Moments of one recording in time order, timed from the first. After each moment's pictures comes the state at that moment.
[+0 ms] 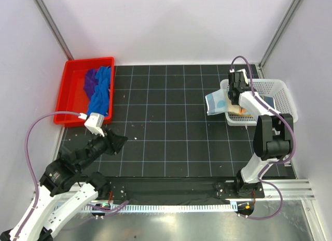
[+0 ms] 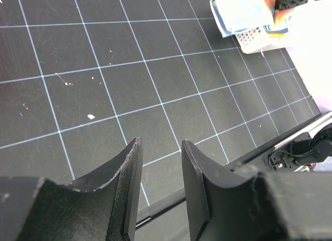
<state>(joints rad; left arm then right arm) -0.63 0.40 0.83 -0.75 -0.06 -0.45 0.07 1.71 1.23 -0.42 0.69 -0.18</state>
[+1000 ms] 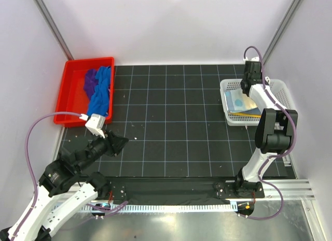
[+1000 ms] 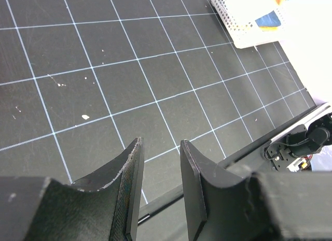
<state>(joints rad) -0.68 0.38 0.83 -0.75 -0.06 -0.45 -0.09 1.79 1.37 -0.25 0.69 -0.41</state>
